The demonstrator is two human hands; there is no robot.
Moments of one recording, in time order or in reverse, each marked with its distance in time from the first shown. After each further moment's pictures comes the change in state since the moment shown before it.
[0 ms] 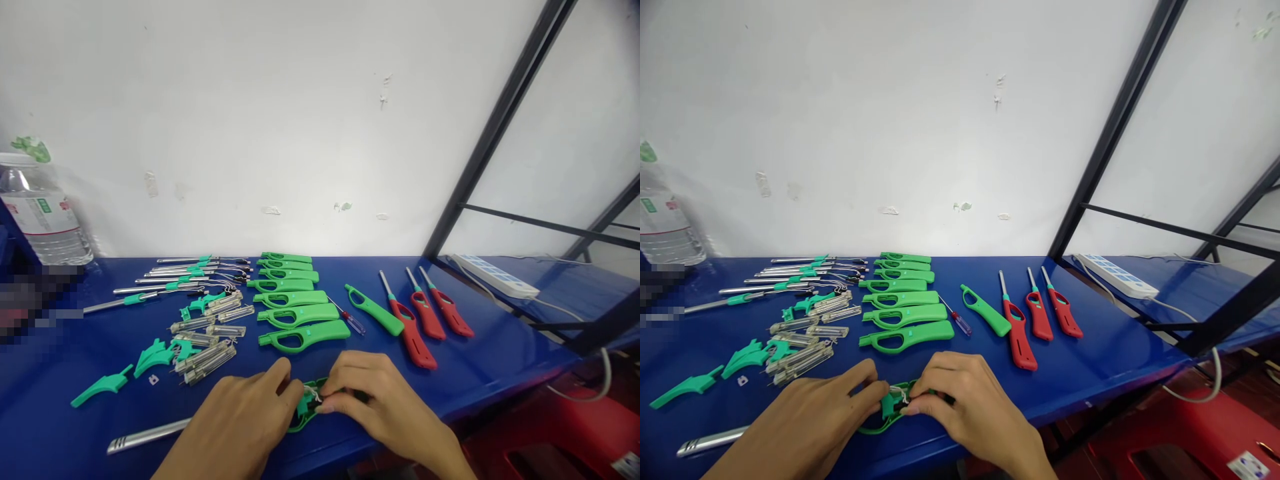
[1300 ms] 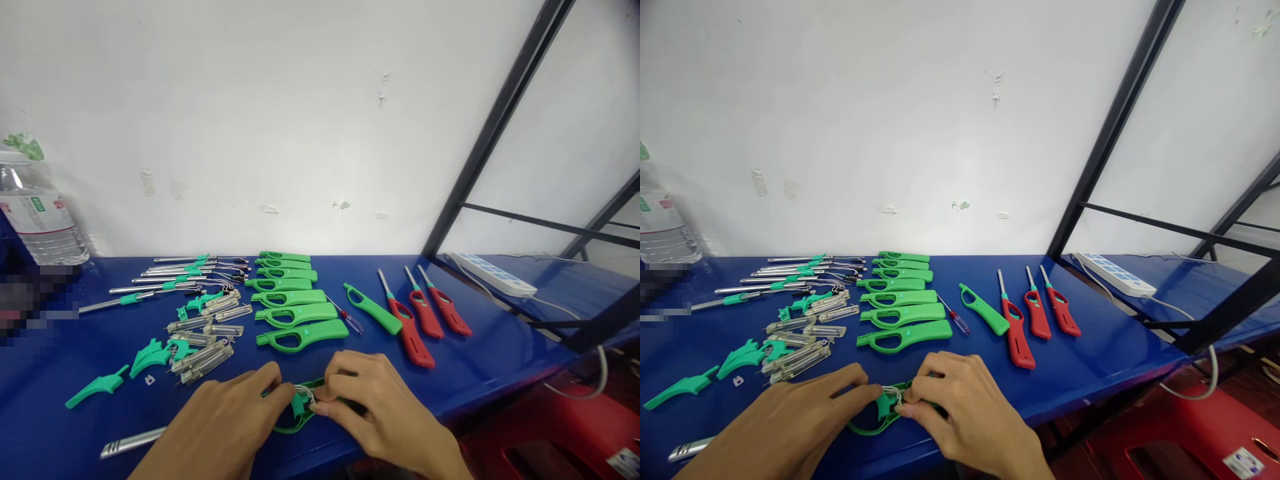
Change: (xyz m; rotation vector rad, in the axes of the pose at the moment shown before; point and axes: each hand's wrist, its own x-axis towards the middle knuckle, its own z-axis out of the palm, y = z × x) left_hand -0.005 -0.003 -0.014 -0.141 -0.159 -0.069; right_hand -0.006 -0.004 0.001 -0.238 -0.053 -0.047
